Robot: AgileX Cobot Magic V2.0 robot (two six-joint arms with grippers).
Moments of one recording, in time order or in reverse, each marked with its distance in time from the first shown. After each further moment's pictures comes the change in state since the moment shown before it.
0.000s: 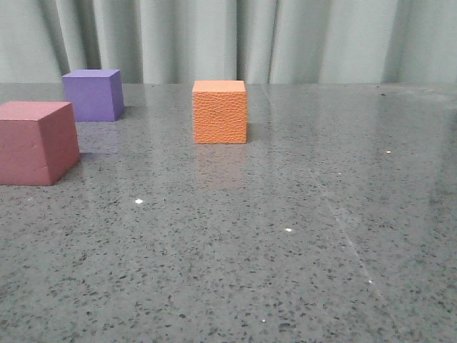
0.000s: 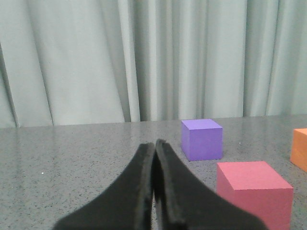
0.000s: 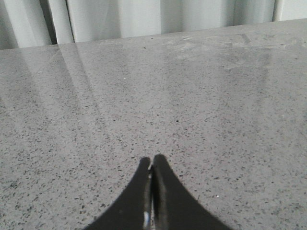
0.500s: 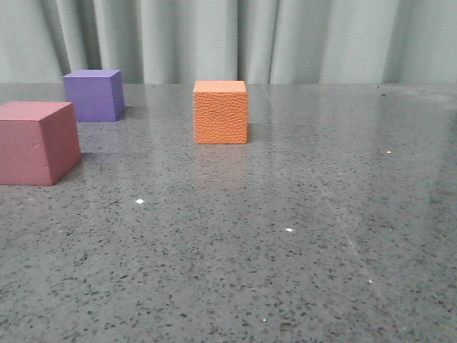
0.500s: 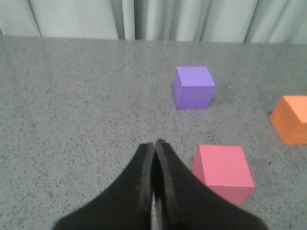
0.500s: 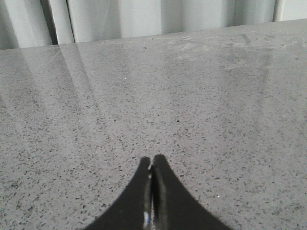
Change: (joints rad) left arm 0.000 0.637 -0.816 -0.101 0.772 0.000; right arm 0.000 0.000 0.000 0.002 0.000 0.000
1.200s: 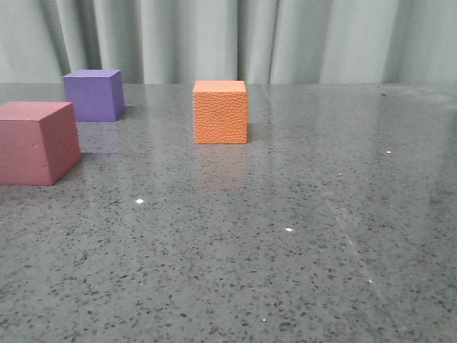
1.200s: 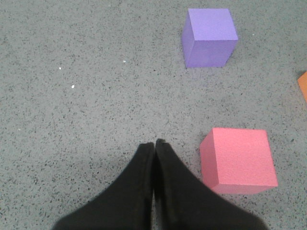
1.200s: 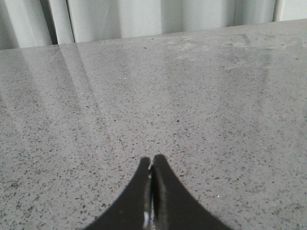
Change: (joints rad) left arm 0.000 0.285 -0.095 -0.010 0.039 0.000; right arm 0.000 0.000 0.000 0.000 0.000 0.000
